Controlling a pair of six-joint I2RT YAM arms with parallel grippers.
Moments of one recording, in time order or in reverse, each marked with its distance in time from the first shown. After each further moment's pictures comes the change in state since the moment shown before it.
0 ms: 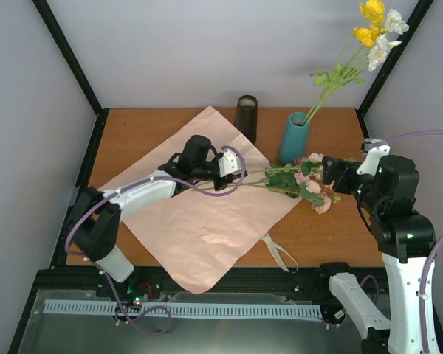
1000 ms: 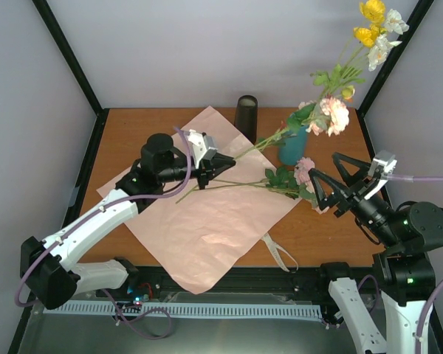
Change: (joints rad) left arm -0.001 -0.476 -0.062 -0.031 0.044 -0.515; right arm 0.000 -0.287 -0.167 0.504 -0.496 0.132
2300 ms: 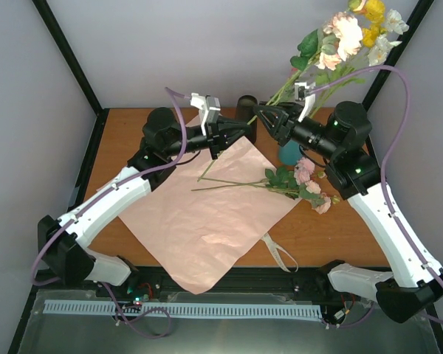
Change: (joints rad) left arm 0.000 0.198 0.280 0.272 0.080 -0.327; right arm 0.389 0.676 0.296 0.275 0.087 -0.023
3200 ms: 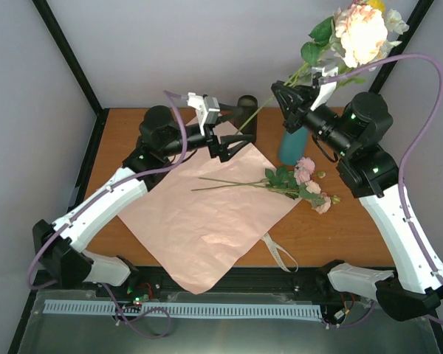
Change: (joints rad) left arm -0.002 -0.004 0.029 -0.071 -0.063 0.116; right arm 0.020 0.009 0.156 -0.089 0.192 -0.167
